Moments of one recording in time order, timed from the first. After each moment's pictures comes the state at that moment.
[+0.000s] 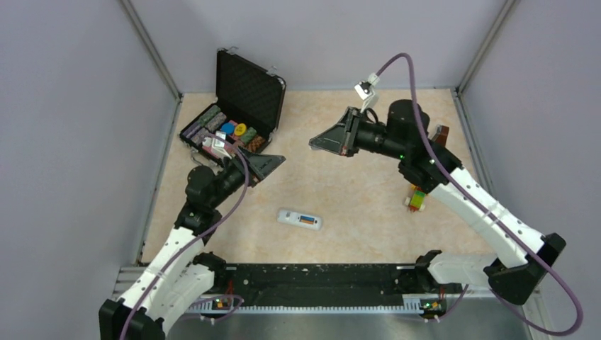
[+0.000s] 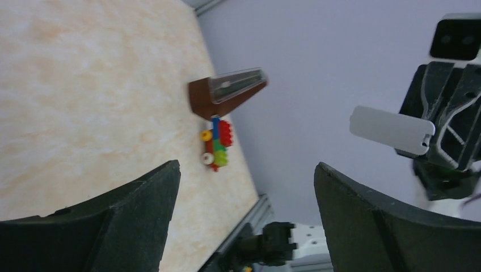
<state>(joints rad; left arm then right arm) -0.33 0.72 0.51 0.20 0.41 -1.02 0.72 1.21 1.31 -0.30 -0.36 0.81</state>
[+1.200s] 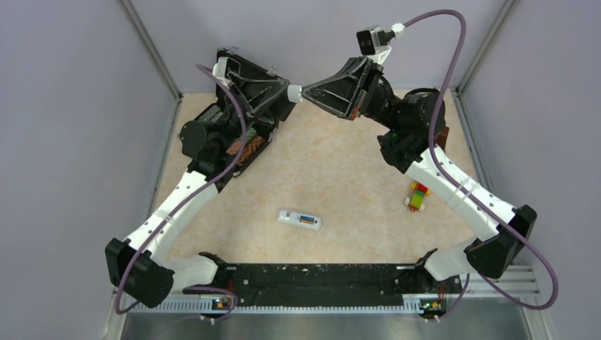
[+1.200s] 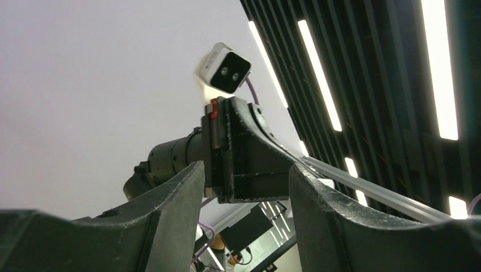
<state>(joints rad) -0.47 1.21 1.13 0.82 0.50 -1.79 0.74 1.40 1.52 0.76 -0.63 1.43</state>
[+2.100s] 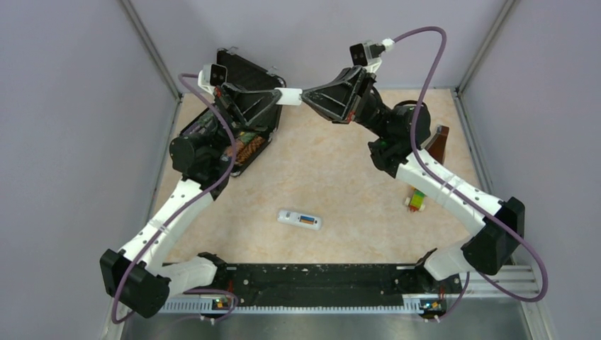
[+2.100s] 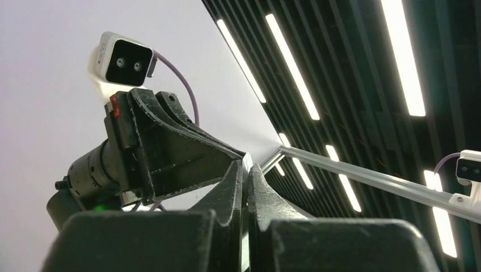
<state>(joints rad) -0.46 1.14 1.07 0.96 0.49 -1.85 0.74 1.43 1.37 0.97 -0.56 1.57</state>
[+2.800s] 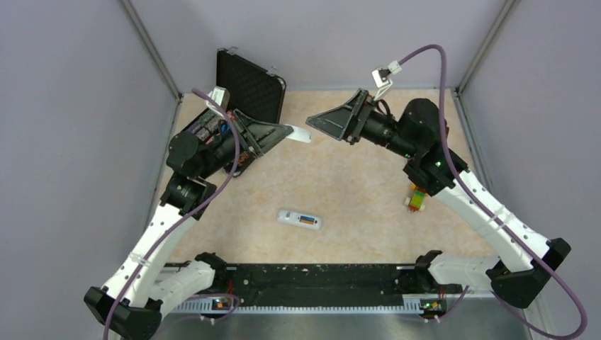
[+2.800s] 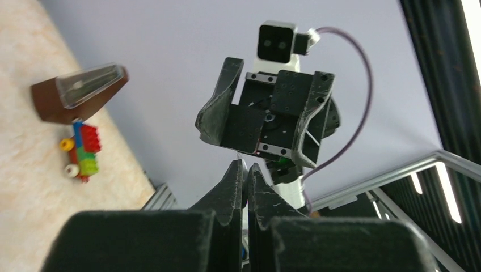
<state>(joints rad) -0.43 0.92 1.02 0.25 0.56 -1.36 0.72 1.15 1.33 -0.01 -0.34 0.96</state>
